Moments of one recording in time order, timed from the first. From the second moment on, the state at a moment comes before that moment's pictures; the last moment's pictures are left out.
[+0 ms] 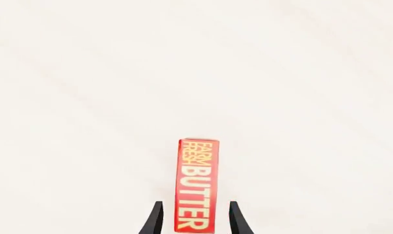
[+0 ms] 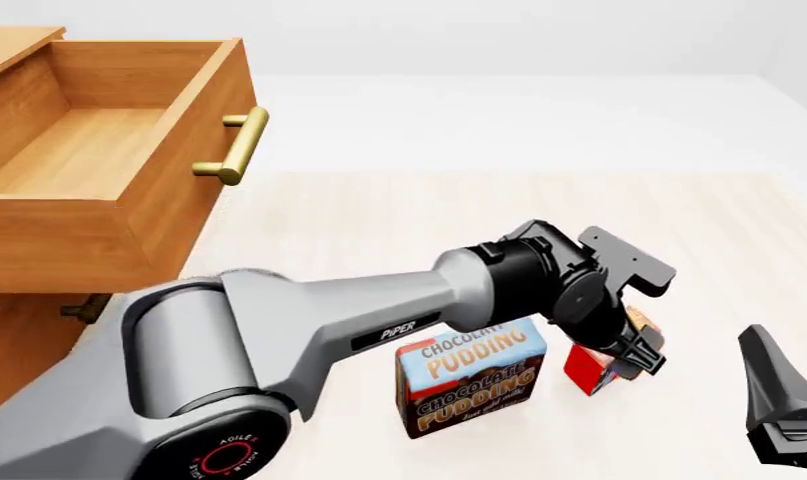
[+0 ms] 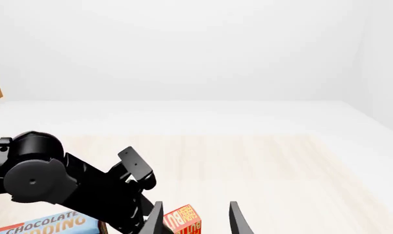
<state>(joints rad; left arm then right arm) -1.07 2.35 -1.99 0.64 -0.13 0.00 0.00 0.00 0.00 0.00</state>
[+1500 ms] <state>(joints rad) -1.08 2.42 -2.03 0.64 -0.16 0.00 0.00 0.00 0.00 0.00</state>
